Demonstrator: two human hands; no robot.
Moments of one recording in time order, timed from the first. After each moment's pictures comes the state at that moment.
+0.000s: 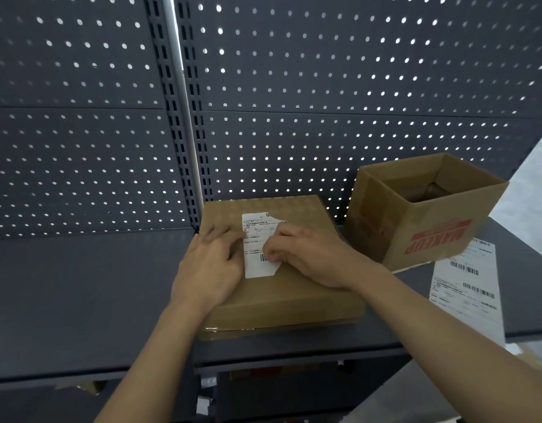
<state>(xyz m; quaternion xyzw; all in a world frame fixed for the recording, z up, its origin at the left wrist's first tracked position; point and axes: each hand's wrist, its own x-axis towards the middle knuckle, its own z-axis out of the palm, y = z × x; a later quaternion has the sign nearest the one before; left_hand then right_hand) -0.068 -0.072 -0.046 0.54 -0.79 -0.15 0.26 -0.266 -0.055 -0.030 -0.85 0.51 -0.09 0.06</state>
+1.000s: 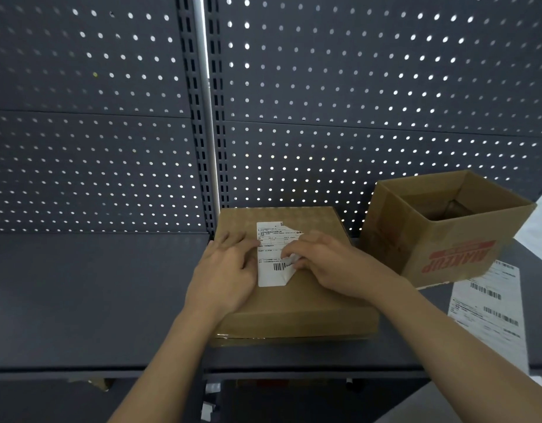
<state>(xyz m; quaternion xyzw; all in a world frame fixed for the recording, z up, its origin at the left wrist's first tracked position) -0.067 -0.070 -0.045 0.55 -0.78 -0.14 0.25 -0.276 -0.064 -0.038 -0.84 0.52 -0.11 0.06</state>
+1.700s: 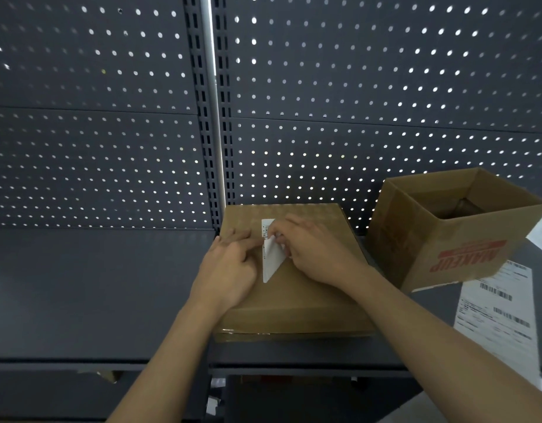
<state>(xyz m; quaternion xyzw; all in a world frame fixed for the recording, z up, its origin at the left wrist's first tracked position) -0.061 -0.076 -0.047 0.52 -0.80 -0.16 0.25 -0.241 -0.084 -0.034 -0.82 0.53 -0.18 0.06</state>
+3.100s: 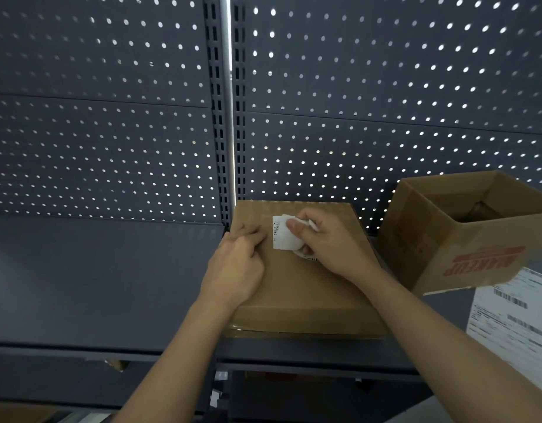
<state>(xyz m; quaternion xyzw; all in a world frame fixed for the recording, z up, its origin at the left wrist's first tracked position) -0.060 -0.088 -0.066 0.55 -0.77 -0.17 0.28 -0.242 -0.086 -0.039 -0.66 0.55 -0.41 0.30</state>
